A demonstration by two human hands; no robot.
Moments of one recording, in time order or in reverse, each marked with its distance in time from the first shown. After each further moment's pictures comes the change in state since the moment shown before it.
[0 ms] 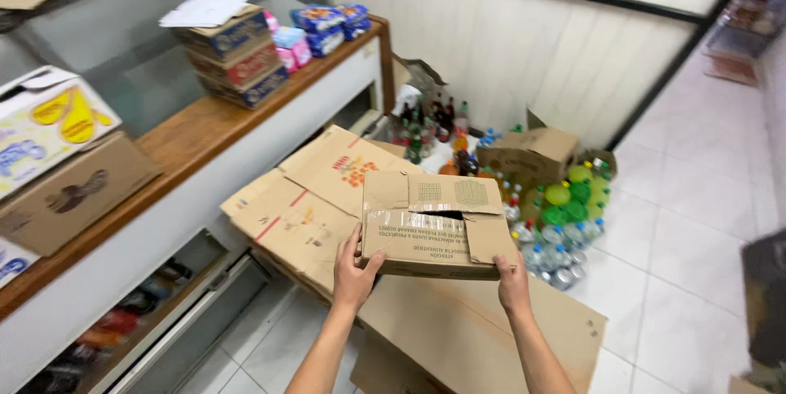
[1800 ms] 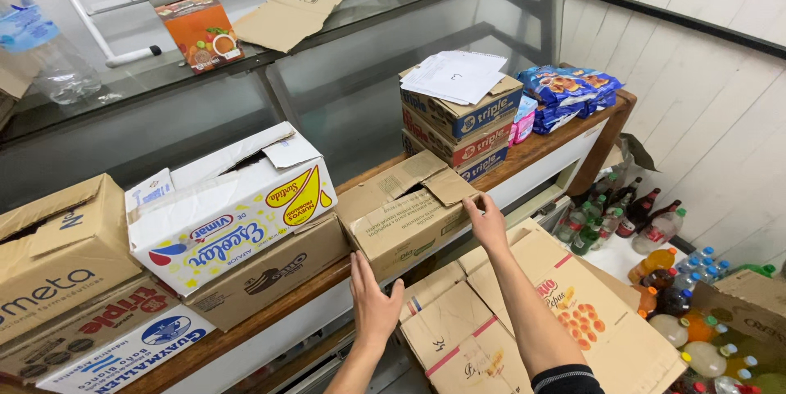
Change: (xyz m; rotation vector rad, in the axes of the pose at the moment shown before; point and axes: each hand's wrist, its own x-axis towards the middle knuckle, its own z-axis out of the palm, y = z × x) left_hand 0.312 -0.130 -0.340 0.281 0.382 -0.231; right_hand 0.236 -0.337 0.689 -0.161 -0.490 -0.125
